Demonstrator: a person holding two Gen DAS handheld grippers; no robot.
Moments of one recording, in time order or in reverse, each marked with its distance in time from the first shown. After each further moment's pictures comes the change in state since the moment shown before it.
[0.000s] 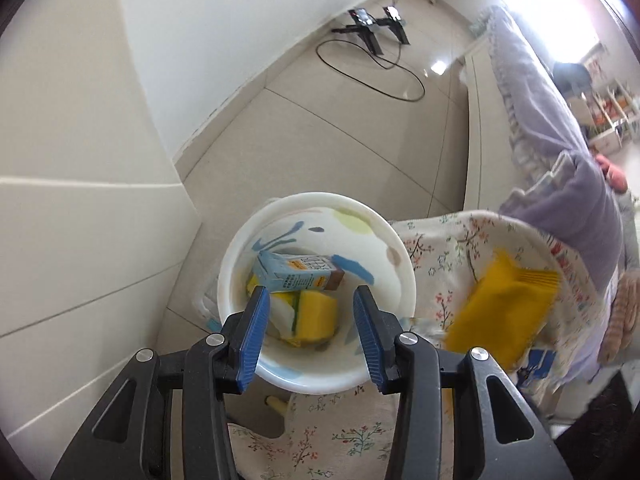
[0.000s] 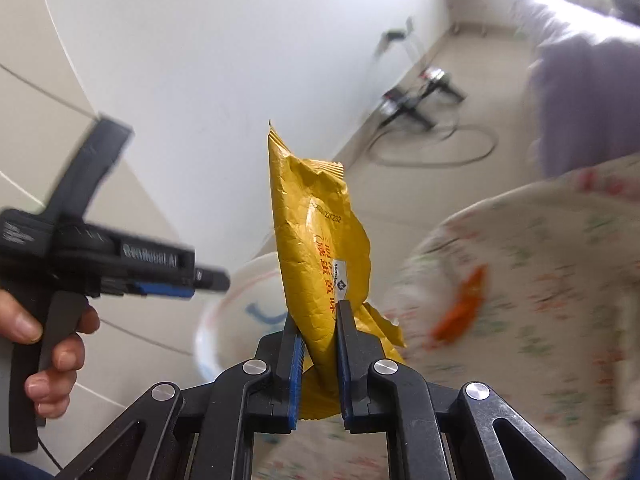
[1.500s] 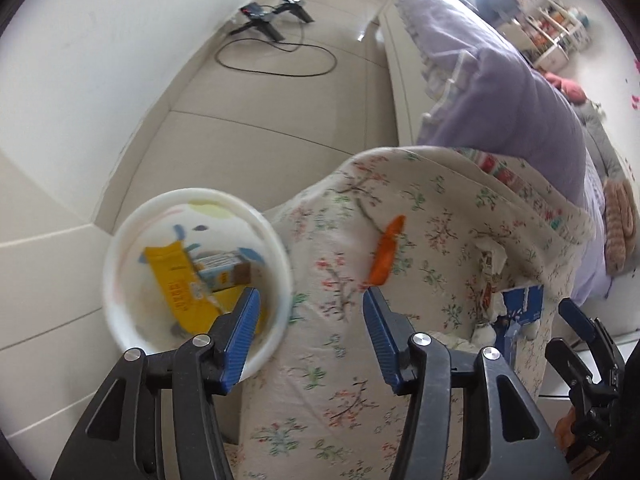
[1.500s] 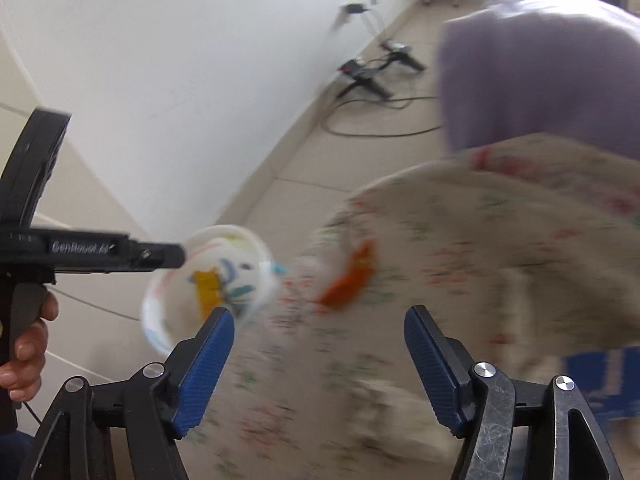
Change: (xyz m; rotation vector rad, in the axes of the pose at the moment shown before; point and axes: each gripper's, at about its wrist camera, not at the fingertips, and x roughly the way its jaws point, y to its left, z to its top) left arm 0.020 -0.139 -0.048 0.335 0.012 -0.059; right arm -0.097 -0.114 0.012 0.029 0.069 -0.164
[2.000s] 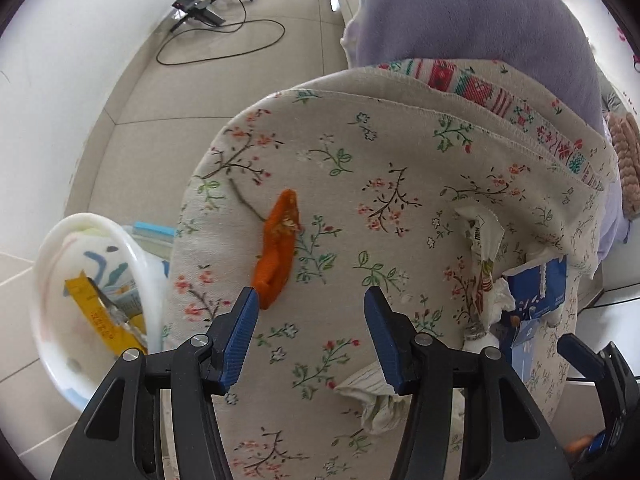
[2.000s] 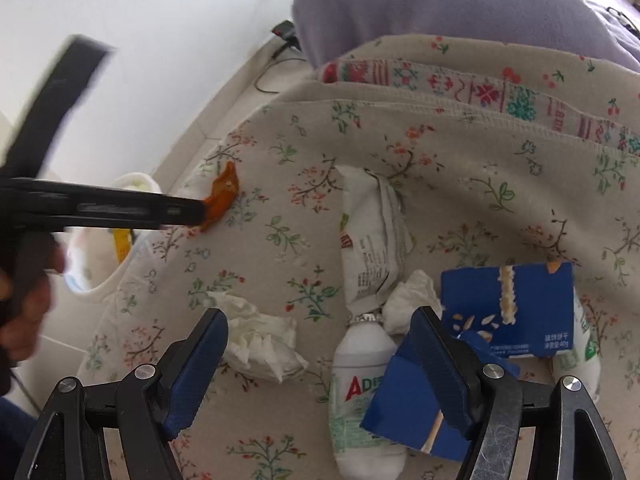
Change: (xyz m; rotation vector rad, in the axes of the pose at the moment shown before) left arm 0.086 -0.101 0.006 0.160 0.083 0.057; right arm 0.006 -0.064 -0.051 0.048 0.106 -0.047
